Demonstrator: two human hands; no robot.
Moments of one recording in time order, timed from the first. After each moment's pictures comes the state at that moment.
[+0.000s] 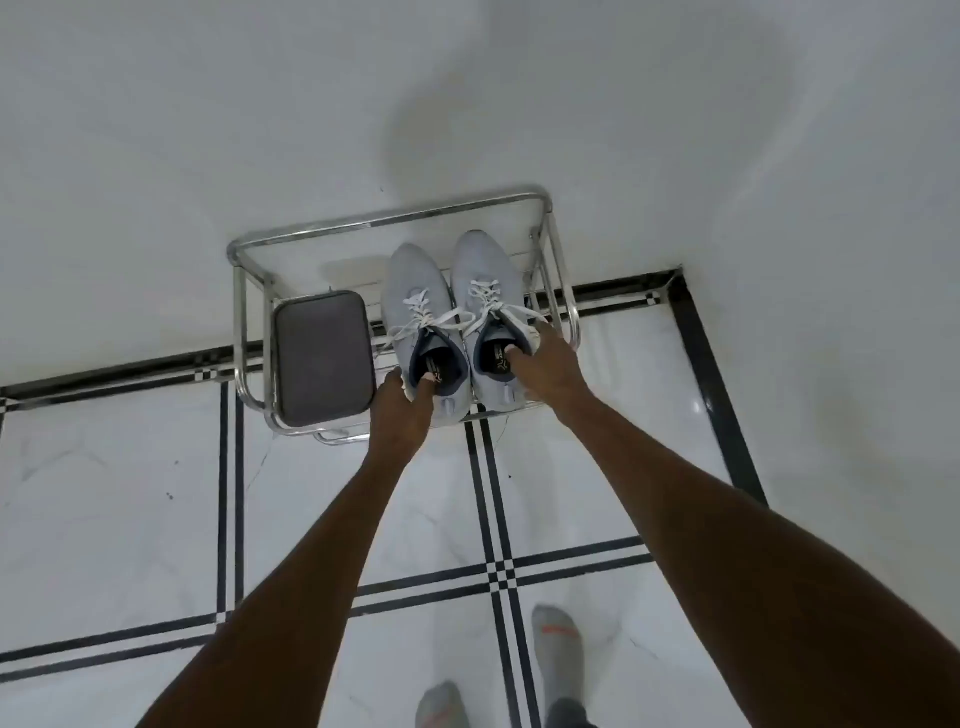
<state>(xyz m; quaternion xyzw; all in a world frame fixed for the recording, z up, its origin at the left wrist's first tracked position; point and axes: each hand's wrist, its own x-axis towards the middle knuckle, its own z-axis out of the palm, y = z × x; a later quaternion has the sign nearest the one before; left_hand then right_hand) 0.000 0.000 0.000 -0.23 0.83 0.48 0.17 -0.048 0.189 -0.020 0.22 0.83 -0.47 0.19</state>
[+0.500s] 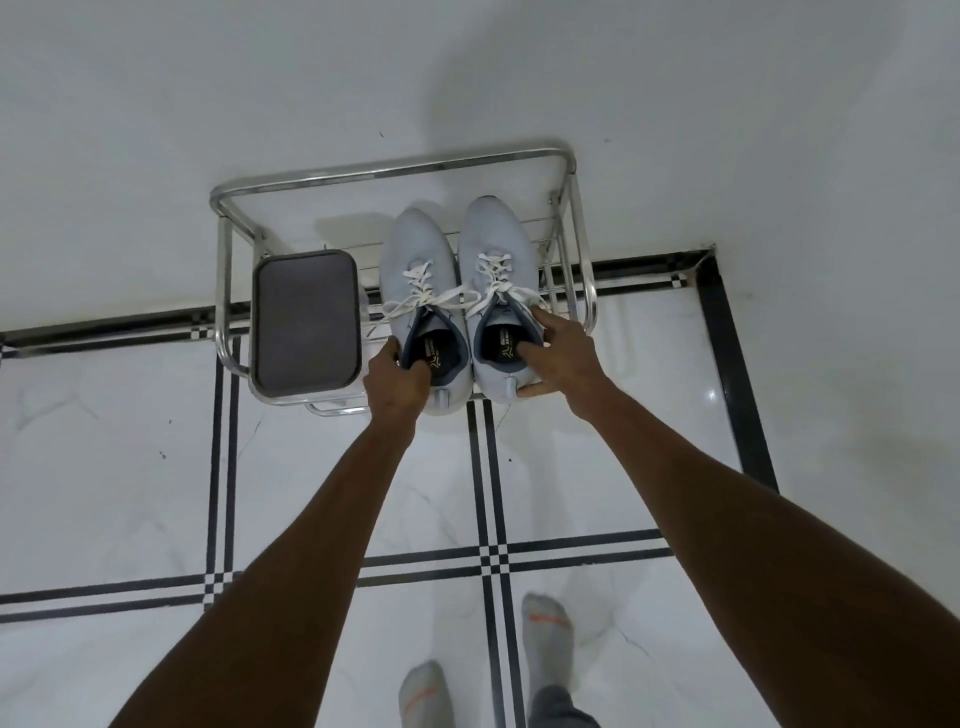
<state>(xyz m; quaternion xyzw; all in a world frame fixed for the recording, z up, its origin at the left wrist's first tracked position) -0.016 0.012 -0.032 -0.33 0.80 0.49 0.13 -0.045 0.206 -0.044 0.25 0.73 -0.59 0.23</state>
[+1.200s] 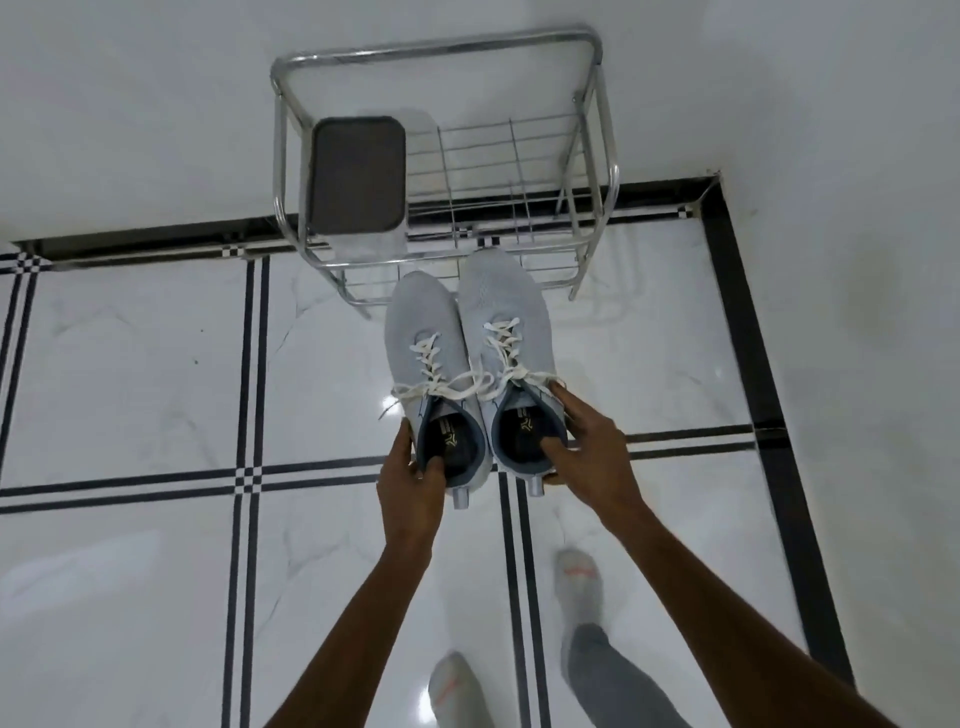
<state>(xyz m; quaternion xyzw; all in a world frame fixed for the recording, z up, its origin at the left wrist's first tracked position) 0.316 -0.030 -0.050 -0.33 0.73 0.59 0.11 0.282 0.181 -0.046 0.15 0.82 -0.54 0.16</state>
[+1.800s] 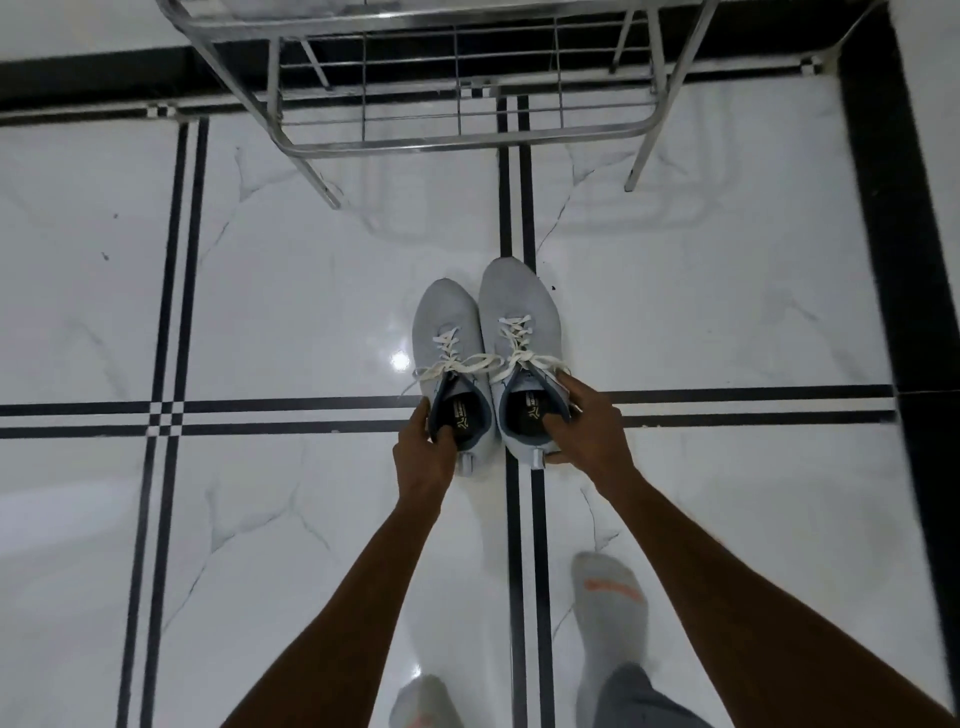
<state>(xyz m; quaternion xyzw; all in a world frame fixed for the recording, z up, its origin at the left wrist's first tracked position) 0.341 -0.007 -0.336 -0.38 0.76 0.51 0.17 0.303 0.189 -0.346 0.16 0.83 -0.48 0.23</state>
